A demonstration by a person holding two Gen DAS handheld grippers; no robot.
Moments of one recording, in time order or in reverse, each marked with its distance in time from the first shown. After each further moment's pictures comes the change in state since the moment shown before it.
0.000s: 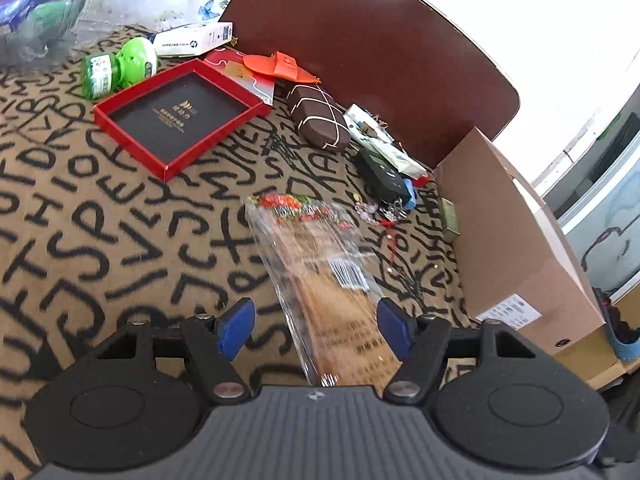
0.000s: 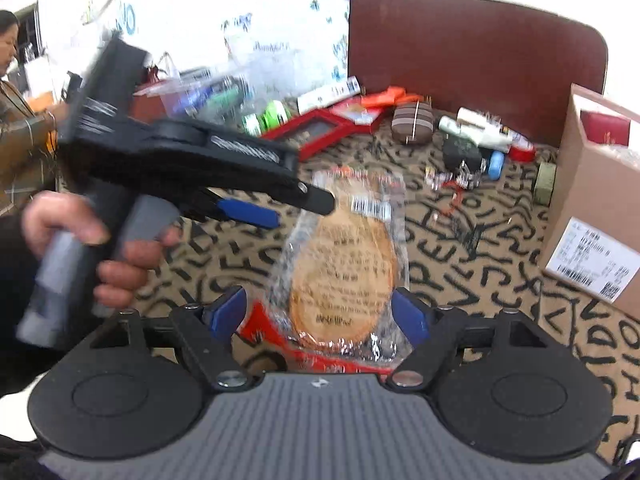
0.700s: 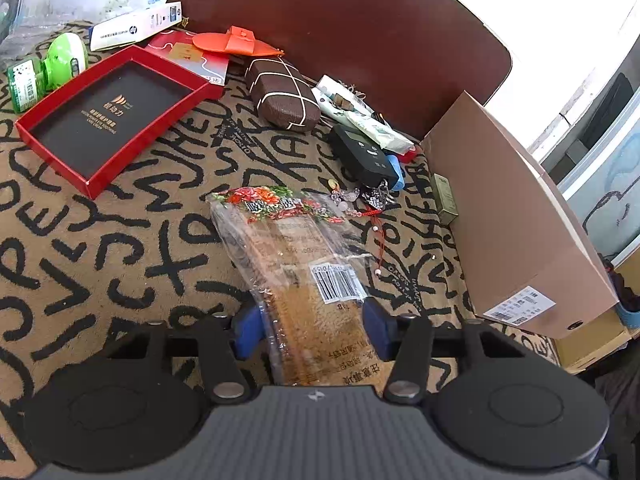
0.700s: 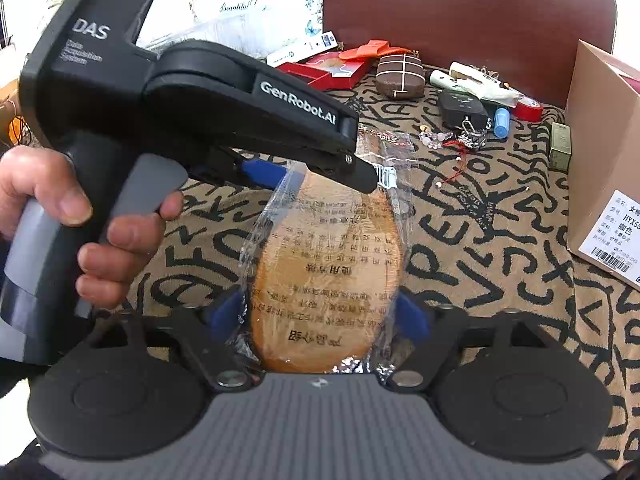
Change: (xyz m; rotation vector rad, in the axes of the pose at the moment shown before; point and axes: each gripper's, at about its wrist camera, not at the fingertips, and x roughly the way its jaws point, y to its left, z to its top) left arm 0.050 -0.017 0.011 0.092 0.067 -0.025; right arm 0.076 -0.010 0.001 0.054 0.134 -0.060
